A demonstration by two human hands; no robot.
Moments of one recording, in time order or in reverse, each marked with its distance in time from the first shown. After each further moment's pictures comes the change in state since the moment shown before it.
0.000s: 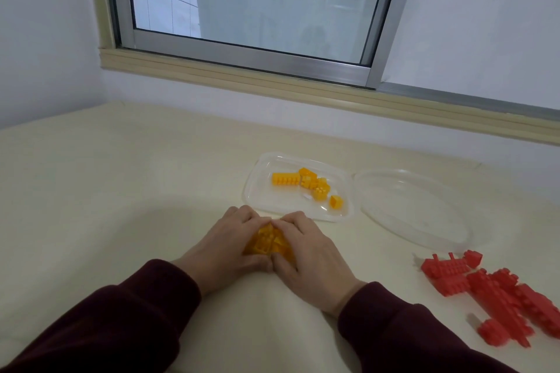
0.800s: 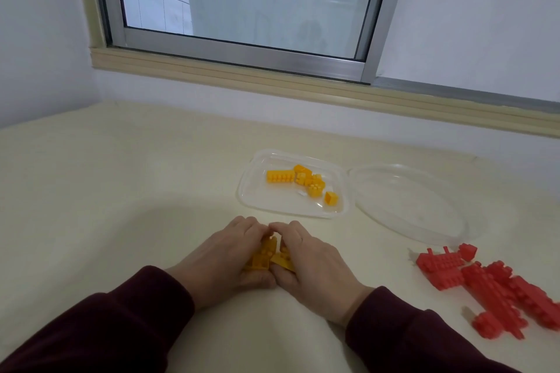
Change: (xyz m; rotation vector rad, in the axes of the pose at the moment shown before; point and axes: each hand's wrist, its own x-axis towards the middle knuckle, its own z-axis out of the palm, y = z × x) left_hand -0.007 0.014 0.000 0.098 -0.107 0.086; right_hand -0.014 -0.001 -0.008 -0.040 -0.115 0.018
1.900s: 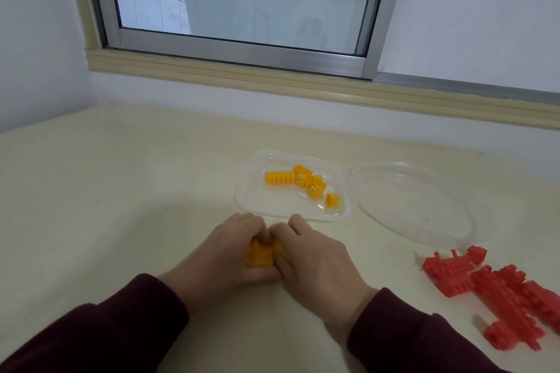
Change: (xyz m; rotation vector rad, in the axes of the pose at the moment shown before) left_hand 0.007 0.013 -0.013 -0.201 0.157 -0.052; right_hand 0.008 -0.001 -0.008 -0.085 0.073 -0.020
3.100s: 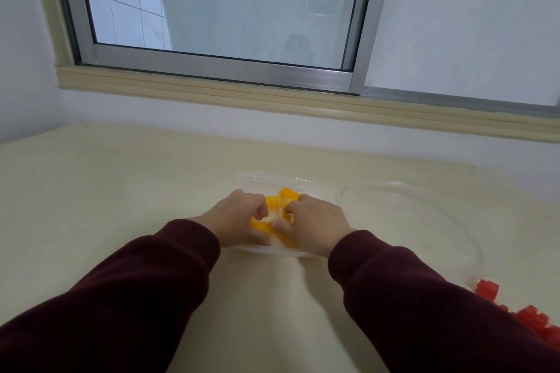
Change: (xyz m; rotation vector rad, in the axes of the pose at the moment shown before) left_hand 0.132 -0.076 0.018 0.149 -0.193 -0.167; right_hand 0.100 0.088 0.004 -0.222 -0.158 0.296
